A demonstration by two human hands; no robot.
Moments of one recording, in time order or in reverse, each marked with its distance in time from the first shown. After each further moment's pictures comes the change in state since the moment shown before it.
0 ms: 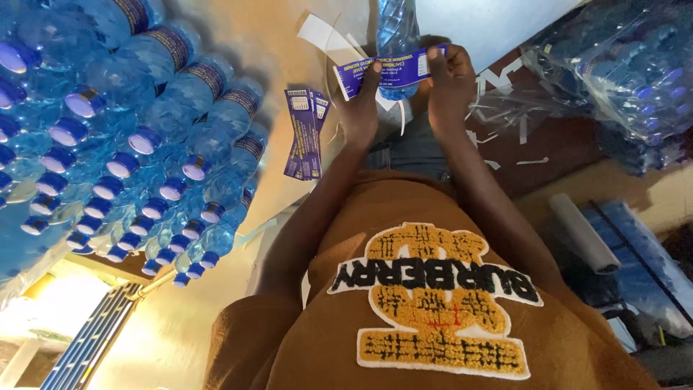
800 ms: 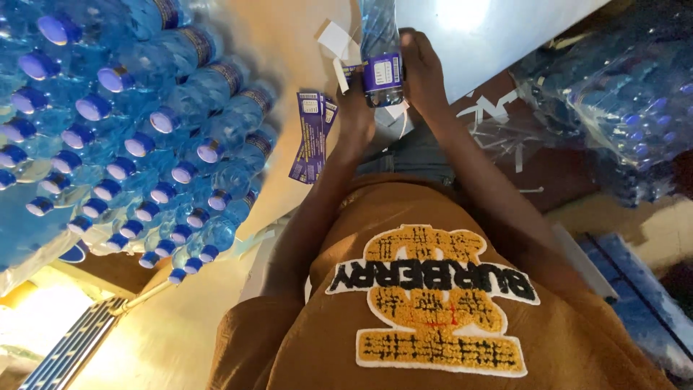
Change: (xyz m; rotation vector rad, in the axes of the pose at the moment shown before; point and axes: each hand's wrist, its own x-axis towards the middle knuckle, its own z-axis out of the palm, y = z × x) left_hand 0.027 -0.007 -0.008 -0.060 -0.057 -0.191; right_hand 0.032 -0.004 0.048 -0.029 -0.519 -0.021
